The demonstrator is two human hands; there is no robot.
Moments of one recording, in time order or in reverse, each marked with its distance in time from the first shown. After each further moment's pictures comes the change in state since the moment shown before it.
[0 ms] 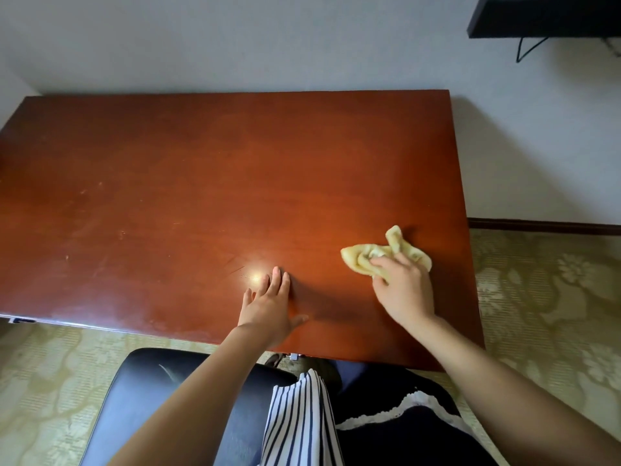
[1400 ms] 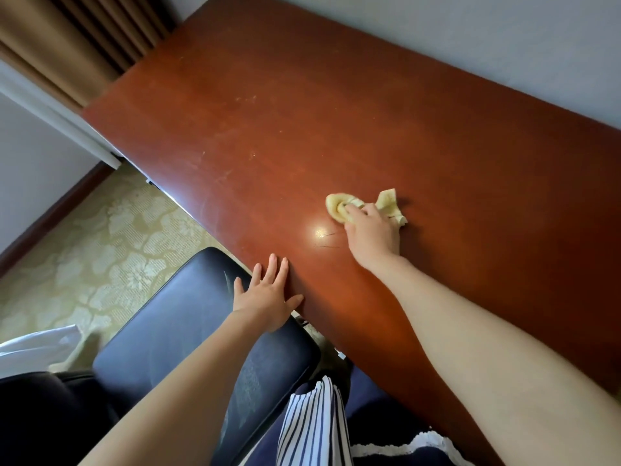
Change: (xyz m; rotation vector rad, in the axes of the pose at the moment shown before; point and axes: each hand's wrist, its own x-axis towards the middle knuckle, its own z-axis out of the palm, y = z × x) left_hand -0.050 -0.088 0.026 -0.396 -0.075 -0.526; right_hand 0.105 -0.178 0.109 -0.148 -0.533 -0.430
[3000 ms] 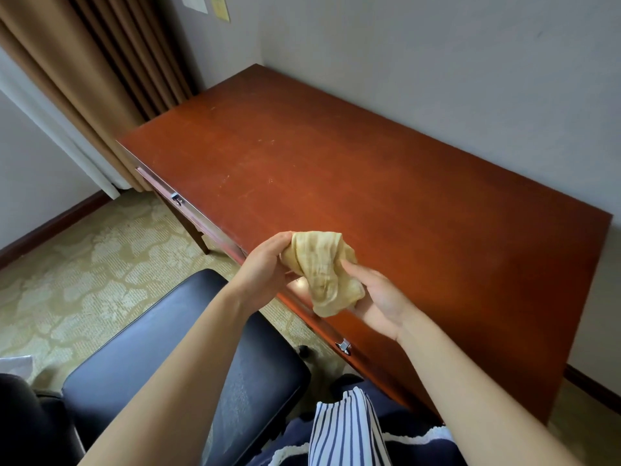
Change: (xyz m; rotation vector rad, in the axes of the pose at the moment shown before) left_hand -0.078 -0.013 -0.045 -1.723 0.029 0.415; right_hand -0.151 -0.044 -0.051 1.602 -0.537 0.203
